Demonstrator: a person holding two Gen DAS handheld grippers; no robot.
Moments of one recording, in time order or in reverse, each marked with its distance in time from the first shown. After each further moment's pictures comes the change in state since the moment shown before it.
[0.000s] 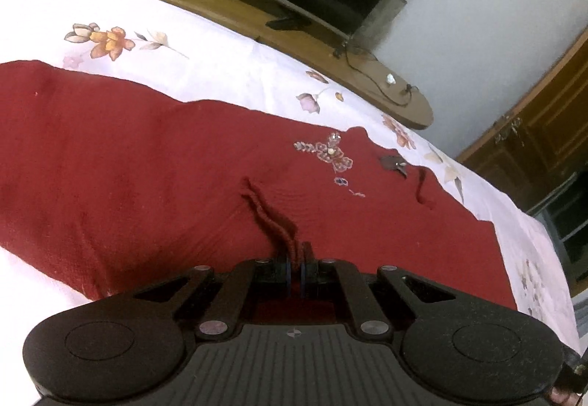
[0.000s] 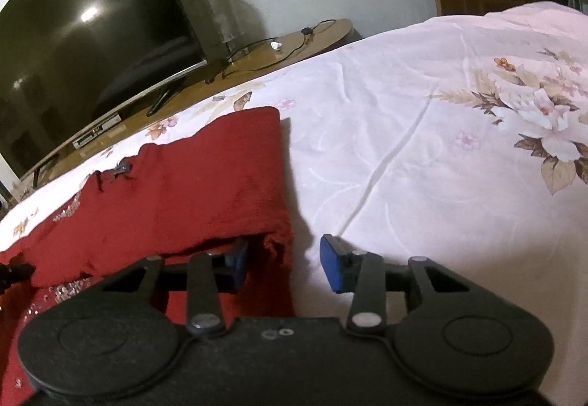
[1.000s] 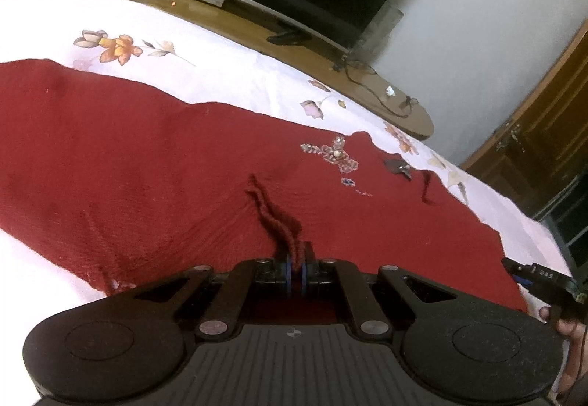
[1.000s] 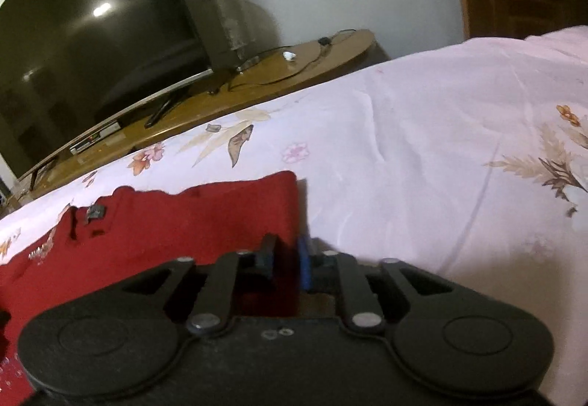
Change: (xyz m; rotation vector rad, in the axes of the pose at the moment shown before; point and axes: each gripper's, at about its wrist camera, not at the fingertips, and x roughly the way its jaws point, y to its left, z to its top) left arm -0.001 0.008 -0.014 0.019 -0.062 0.002; right arm 0.067 0.000 0.059 -0.038 -0.018 0.026
